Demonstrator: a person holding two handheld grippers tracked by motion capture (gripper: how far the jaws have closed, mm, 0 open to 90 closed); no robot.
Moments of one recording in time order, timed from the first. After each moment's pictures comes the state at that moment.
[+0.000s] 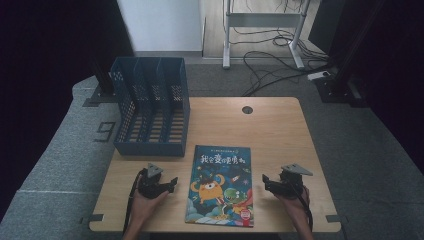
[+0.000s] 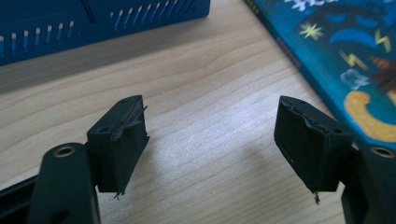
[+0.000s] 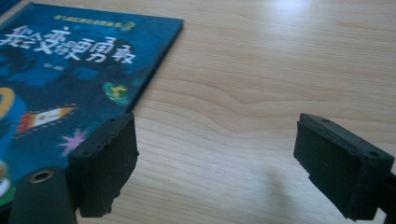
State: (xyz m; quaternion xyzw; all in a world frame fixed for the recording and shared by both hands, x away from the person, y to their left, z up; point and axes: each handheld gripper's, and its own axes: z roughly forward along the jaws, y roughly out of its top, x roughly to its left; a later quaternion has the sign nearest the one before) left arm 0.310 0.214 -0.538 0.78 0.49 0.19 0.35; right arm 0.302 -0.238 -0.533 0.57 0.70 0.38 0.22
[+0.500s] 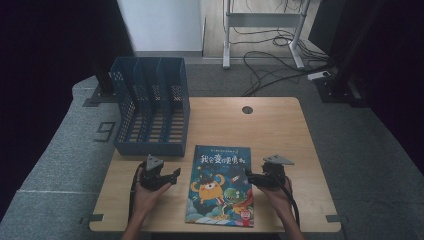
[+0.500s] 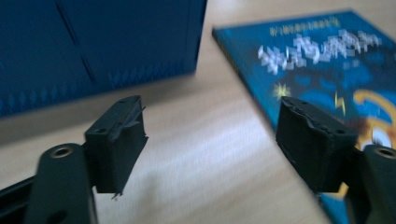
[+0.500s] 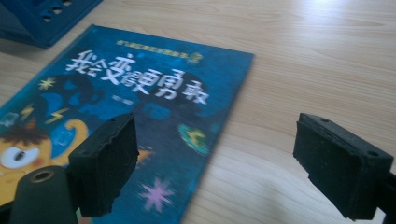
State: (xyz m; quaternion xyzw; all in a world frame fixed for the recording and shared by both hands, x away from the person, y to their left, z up) left arm 0.320 0.204 -0.512 0.75 0.50 0.19 0.39; right arm 0.324 -0.187 -0.515 0.54 0.72 0.40 0.19
